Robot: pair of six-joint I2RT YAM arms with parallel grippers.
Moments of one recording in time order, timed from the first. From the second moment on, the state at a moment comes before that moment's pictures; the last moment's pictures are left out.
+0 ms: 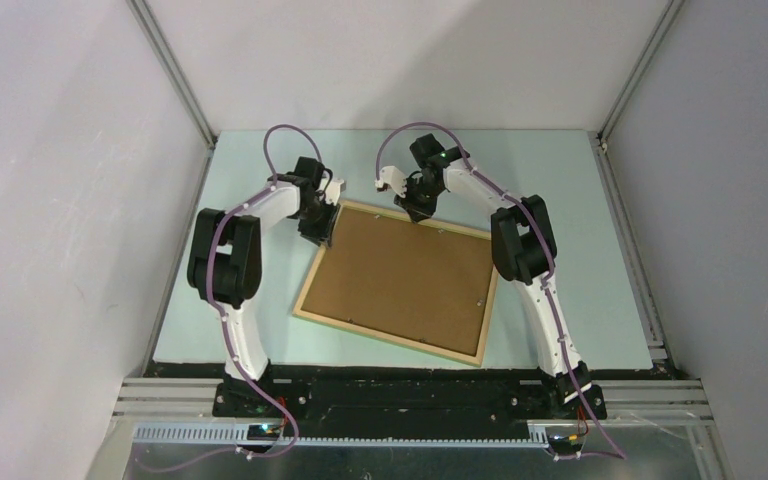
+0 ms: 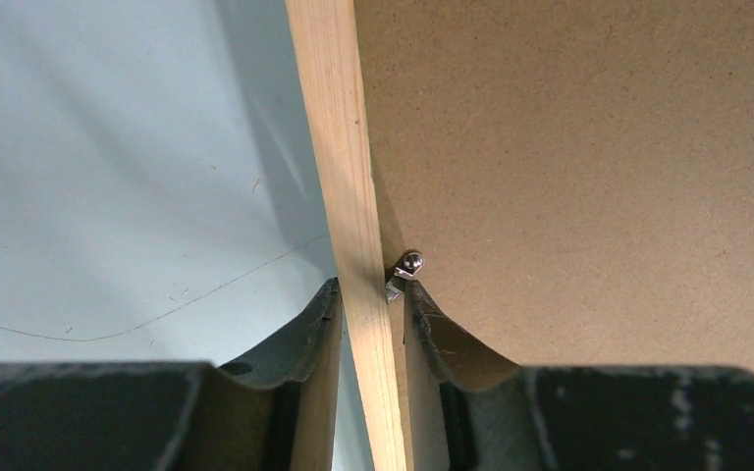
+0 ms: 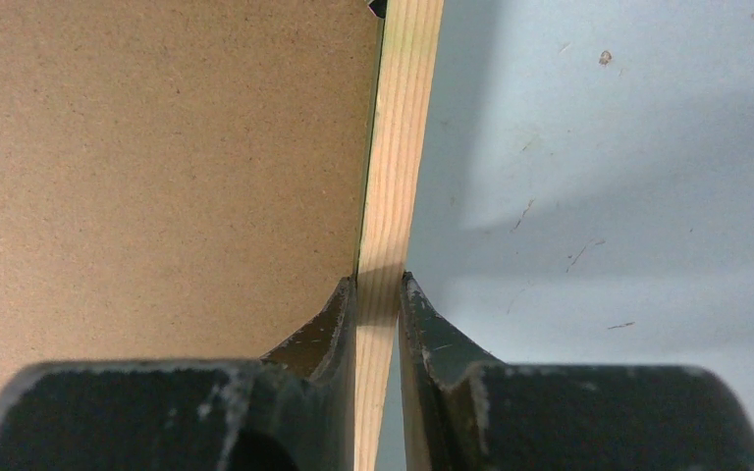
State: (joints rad) left arm -0.23 1.96 1.38 -0.70 0.15 0.10; right arm 0.50 2.42 2.12 -0.89 -0.39 -0.89
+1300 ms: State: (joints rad) left arm -0.20 1.85 1.38 -0.68 0.12 0.15; right arm 0.50 2.38 2.07 -0.88 -0.37 -0.84
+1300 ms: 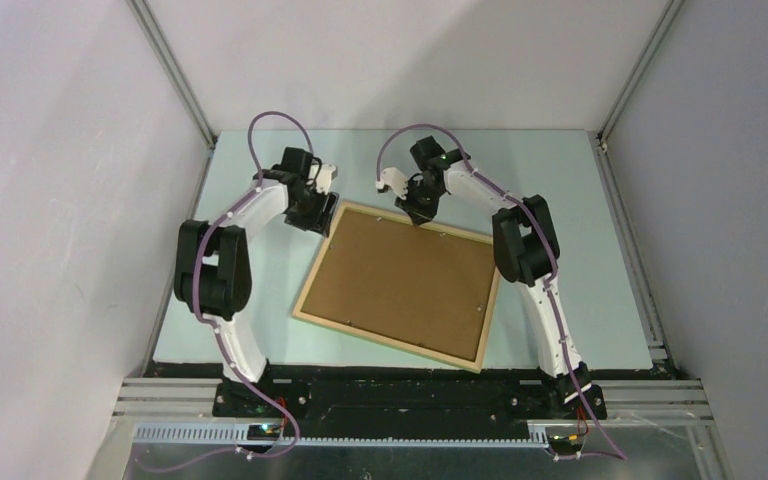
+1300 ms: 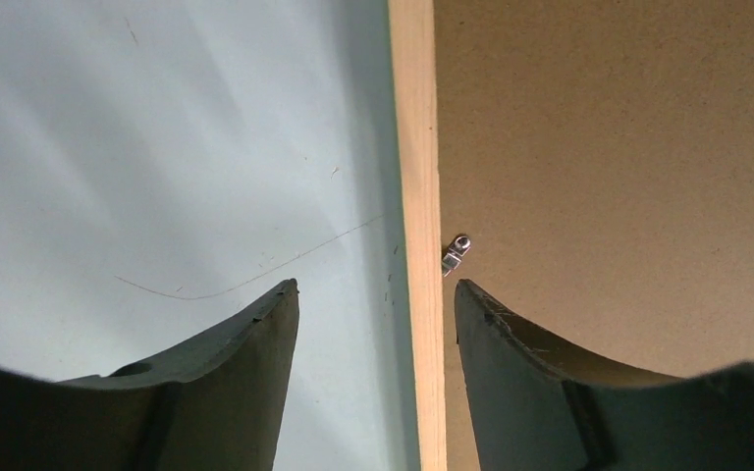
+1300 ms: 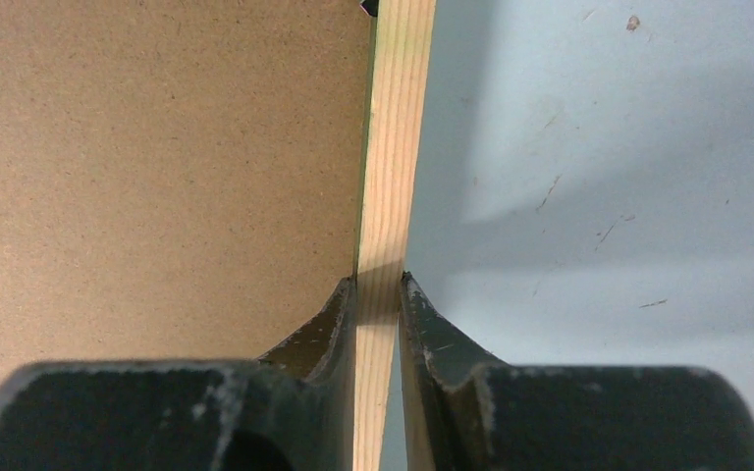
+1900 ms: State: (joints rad) left arm -0.18 1.87 1.38 -0.66 0.16 0.08; right arm 0.49 2.21 1.94 -0.83 -0.30 -0.69
